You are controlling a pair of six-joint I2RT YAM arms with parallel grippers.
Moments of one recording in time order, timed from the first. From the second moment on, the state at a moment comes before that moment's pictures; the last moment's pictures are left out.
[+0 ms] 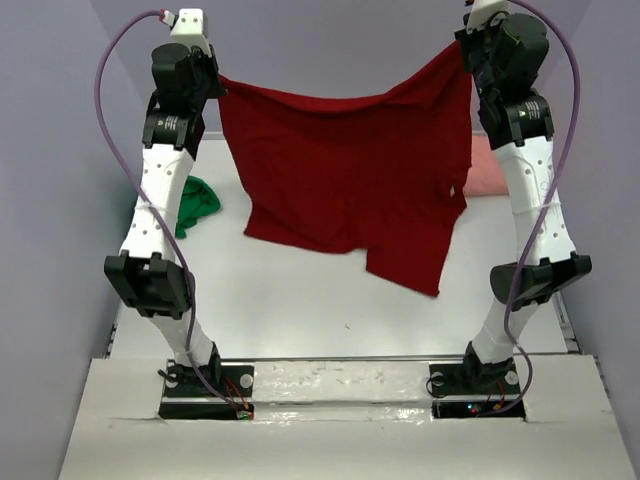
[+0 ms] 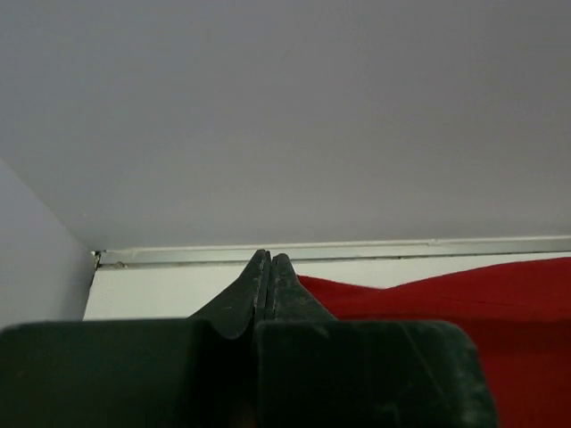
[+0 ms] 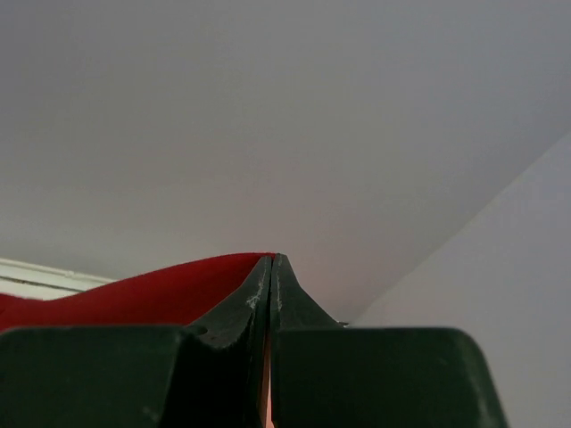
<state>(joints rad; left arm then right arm) -0.12 1.72 1.99 -0.31 -0.03 -0.05 0.23 1.81 2.35 -0.42 0.21 -0.42</state>
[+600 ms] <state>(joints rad) -0.28 1.03 1.73 -0.31 -0.03 -0.10 0.59 1.17 2.10 -0.39 0.34 -0.48</state>
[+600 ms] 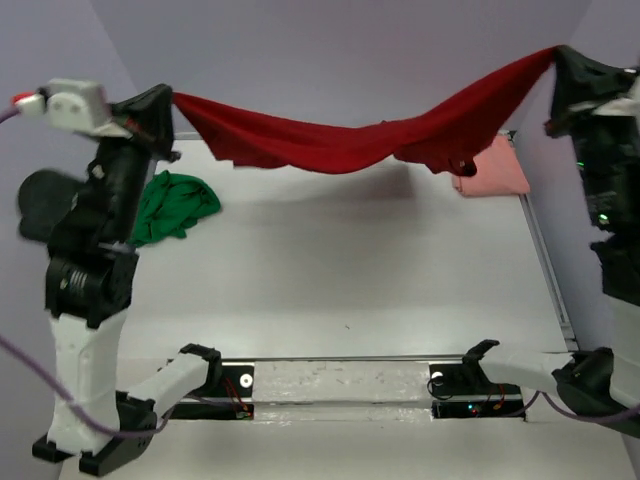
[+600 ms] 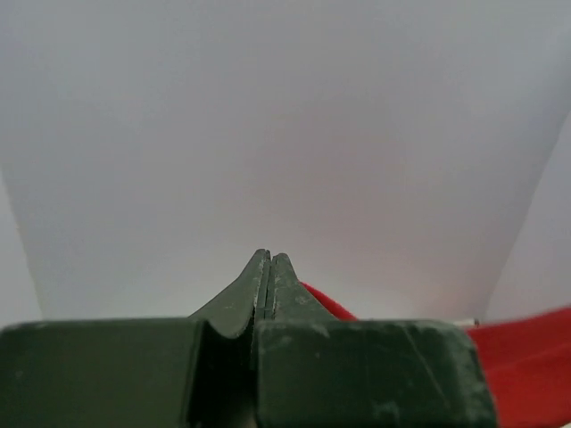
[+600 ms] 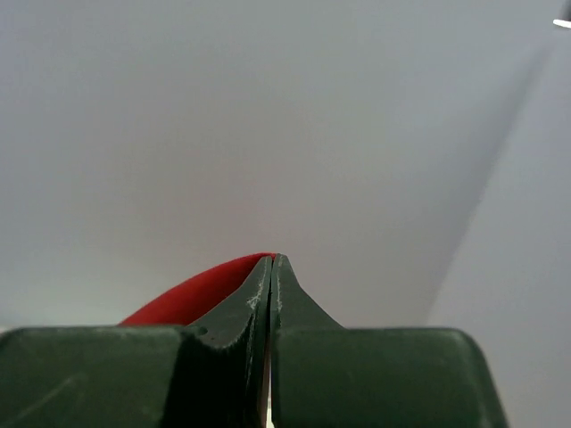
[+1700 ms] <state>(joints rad) -0.15 1.41 1.42 -0.26 -0.12 -0.16 0.45 1.55 1.94 -0.38 0.45 -0.45</state>
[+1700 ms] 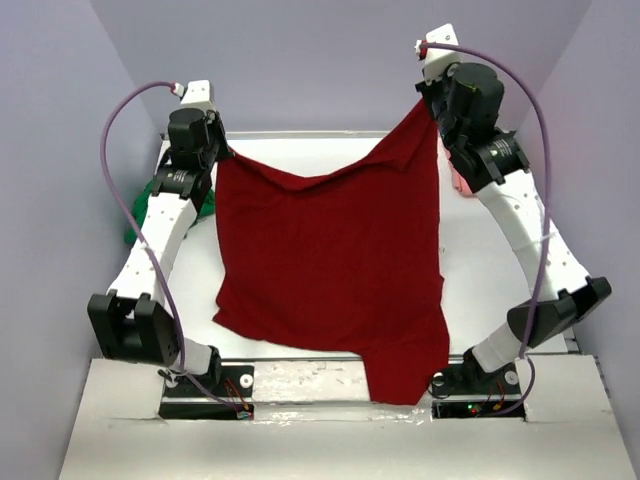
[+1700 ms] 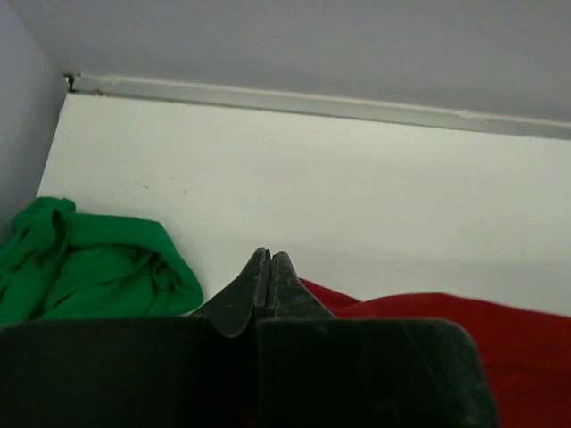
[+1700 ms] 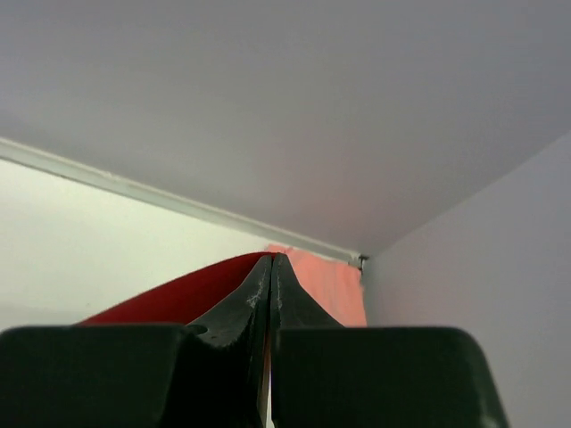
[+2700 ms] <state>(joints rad) -0.08 1.85 1.52 -0.17 0.05 -0.18 0.27 1.75 1.80 -0.53 0.26 -0.21</state>
